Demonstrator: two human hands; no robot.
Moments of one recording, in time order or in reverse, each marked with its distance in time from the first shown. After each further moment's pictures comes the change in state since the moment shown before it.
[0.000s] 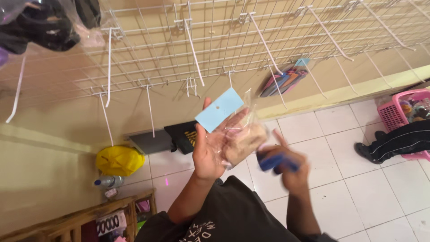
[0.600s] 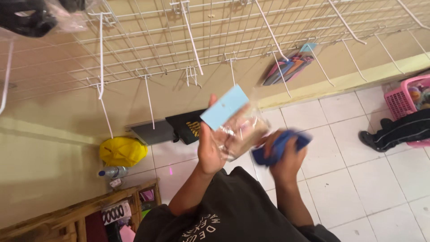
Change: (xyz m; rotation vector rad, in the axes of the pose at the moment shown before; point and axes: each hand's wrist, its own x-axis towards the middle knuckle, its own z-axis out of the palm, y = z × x) left_hand -0.016 -0.012 -0.031 0.145 -0.027 -0.009; right_hand -0.006 0.013 0.047 0.743 0.362 0.186
